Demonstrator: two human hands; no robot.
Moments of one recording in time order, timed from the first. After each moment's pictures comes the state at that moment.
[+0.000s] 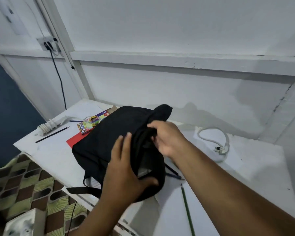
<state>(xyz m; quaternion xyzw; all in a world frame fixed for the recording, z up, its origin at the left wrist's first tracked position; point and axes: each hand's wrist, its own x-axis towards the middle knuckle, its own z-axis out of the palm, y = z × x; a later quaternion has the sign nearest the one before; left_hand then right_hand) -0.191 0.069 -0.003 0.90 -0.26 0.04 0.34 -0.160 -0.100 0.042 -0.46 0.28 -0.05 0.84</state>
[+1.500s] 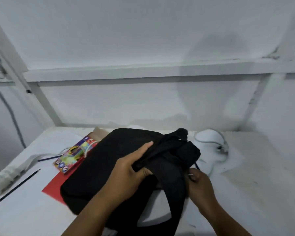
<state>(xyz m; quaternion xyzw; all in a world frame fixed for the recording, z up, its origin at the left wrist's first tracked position) -0.035 0.080 0.011 0.71 -0.48 -0.17 0.49 -0.194 -0.068 -0.071 -0.68 0.47 -0.20 0.53</state>
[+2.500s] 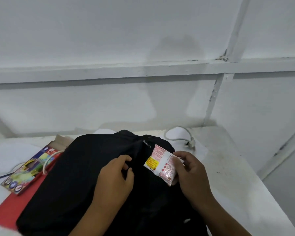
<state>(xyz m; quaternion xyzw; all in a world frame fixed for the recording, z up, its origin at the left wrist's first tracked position) -0.063 0.037 -0.025 0.81 -0.46 -0.02 0.36 -0.240 -0.085 -0.031 -0.64 0.43 -0.36 0.53</state>
